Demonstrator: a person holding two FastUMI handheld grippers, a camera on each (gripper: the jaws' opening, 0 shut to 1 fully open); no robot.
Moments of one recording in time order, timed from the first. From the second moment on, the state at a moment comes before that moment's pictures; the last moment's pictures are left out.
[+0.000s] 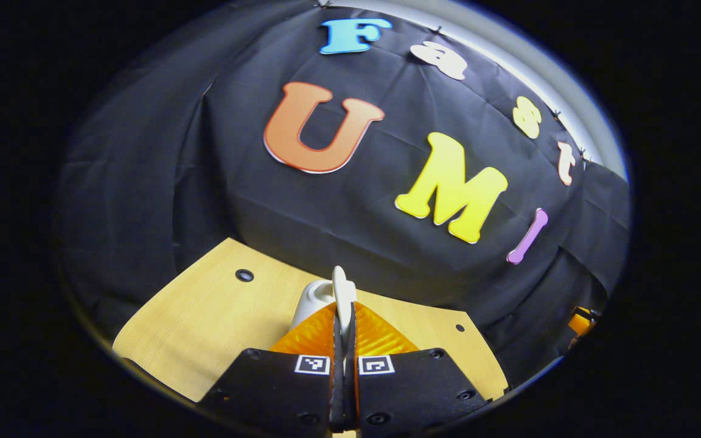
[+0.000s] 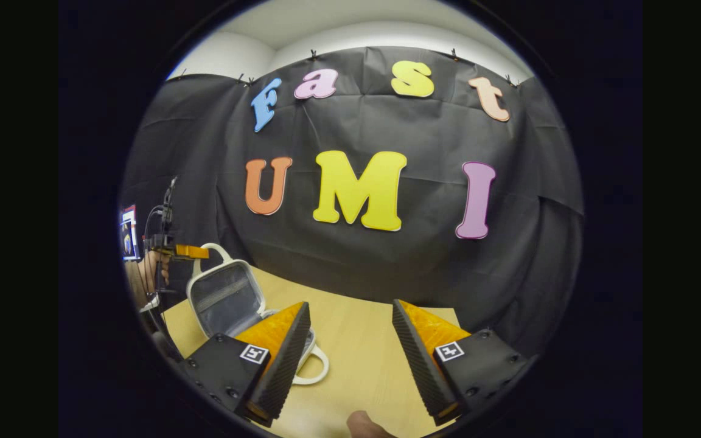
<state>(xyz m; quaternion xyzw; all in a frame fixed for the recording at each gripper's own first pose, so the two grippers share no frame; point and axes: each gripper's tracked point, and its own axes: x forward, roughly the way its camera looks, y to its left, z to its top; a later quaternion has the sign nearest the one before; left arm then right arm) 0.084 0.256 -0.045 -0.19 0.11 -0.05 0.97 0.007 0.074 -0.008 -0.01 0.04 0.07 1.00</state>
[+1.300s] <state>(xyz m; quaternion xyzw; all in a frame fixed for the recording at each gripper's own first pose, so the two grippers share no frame) 0.107 -0.064 -0.239 -0.06 0.29 -0.08 0.95 -0.007 -0.111 -0.122 0.03 0.15 0.02 0.99</state>
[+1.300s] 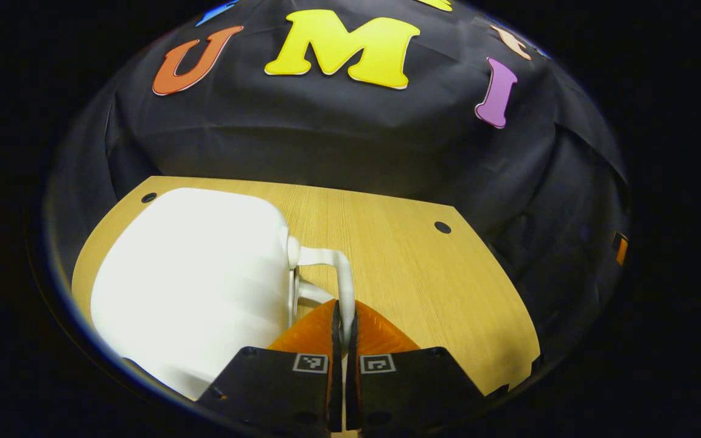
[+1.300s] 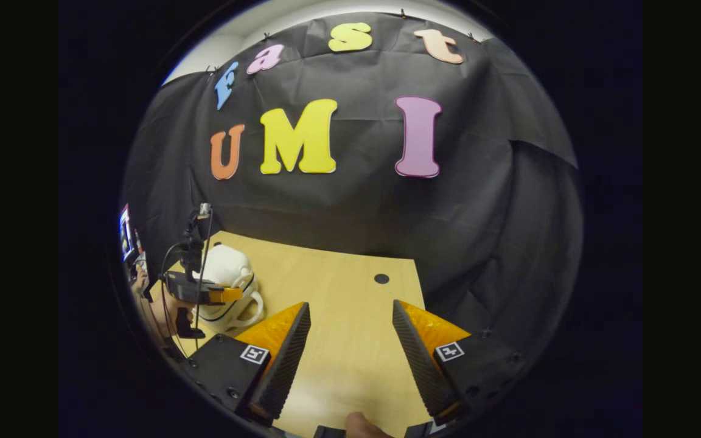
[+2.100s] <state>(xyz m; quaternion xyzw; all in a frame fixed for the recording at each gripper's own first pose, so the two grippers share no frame) 0.074 -0.013 -0.065 -0.02 0.16 -0.02 0.99 0.036 -0.013 -0.034 0.03 0.07 -0.02 1.00</state>
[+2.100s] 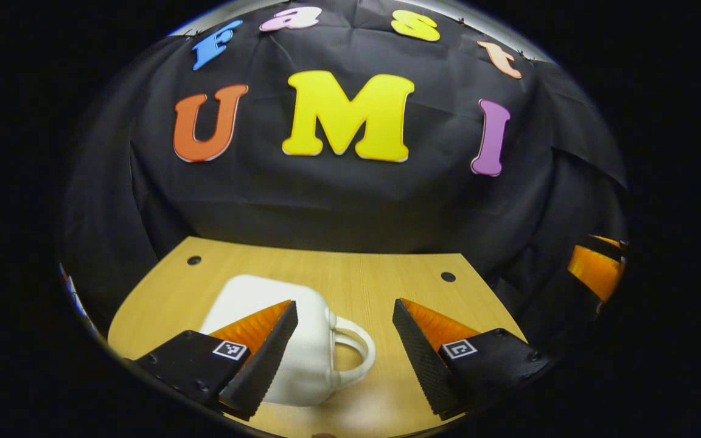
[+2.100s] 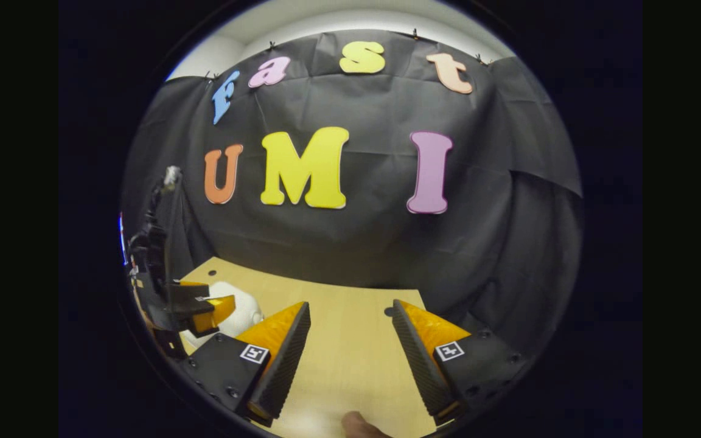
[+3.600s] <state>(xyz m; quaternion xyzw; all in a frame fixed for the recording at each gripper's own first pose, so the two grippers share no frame) -0.007 0.054 0.035 -0.01 0.04 -0.06 1.00 -0.006 0.133 0.013 -0.02 0.02 0.01 1.00</state>
